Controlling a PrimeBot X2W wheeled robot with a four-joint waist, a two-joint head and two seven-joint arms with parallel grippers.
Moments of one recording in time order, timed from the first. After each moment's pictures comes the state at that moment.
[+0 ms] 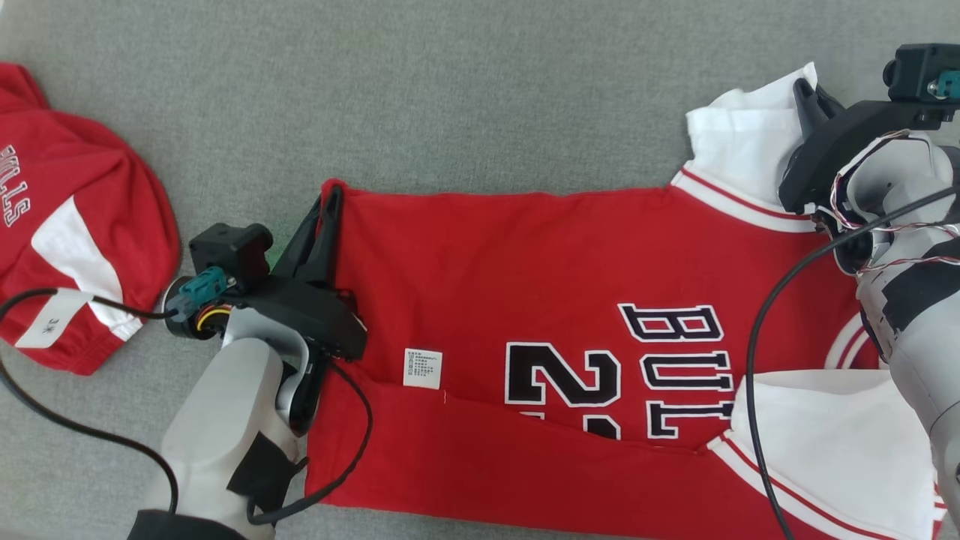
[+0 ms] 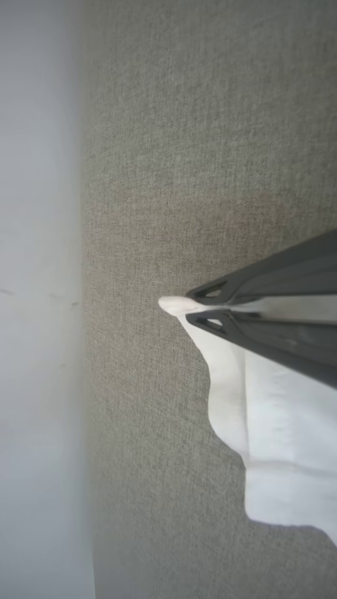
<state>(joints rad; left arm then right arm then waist) -0.84 0.05 -0.32 0.69 -0.39 -0.04 -0.26 -1.18 -0.36 0.62 1.11 0.65 0.13 -0.05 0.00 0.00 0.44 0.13</state>
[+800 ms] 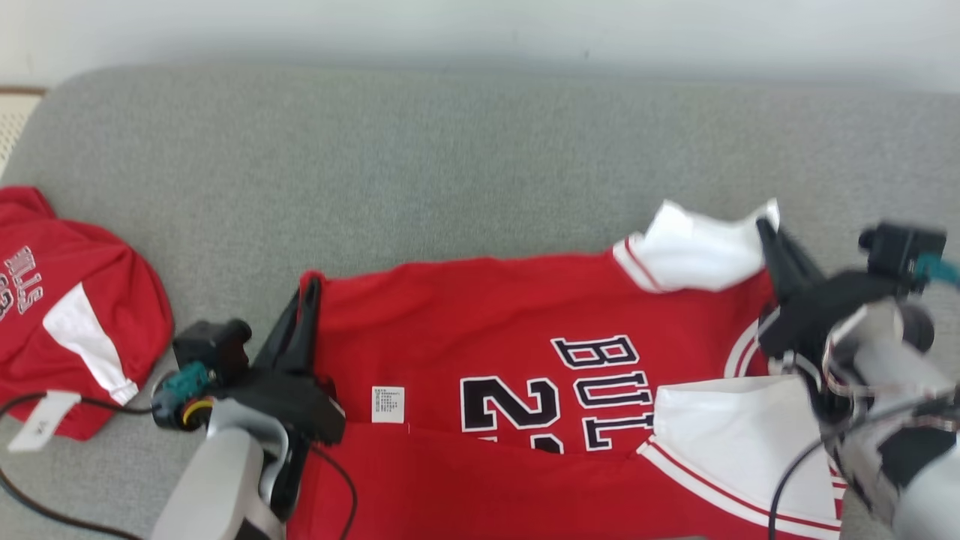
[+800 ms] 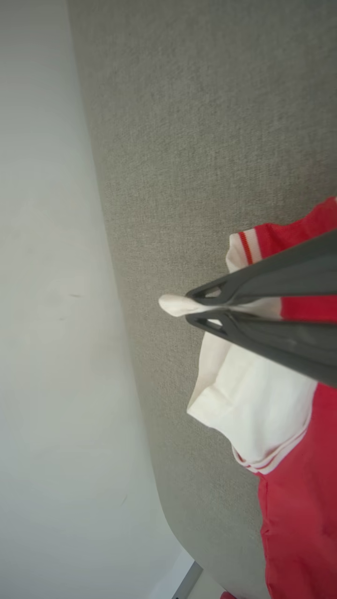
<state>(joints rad) -0.62 0.05 -0.17 0.61 -0.30 -0.10 -0.26 -0.76 -0.48 0.77 0.71 0.99 0.13 -0.21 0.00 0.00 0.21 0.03</state>
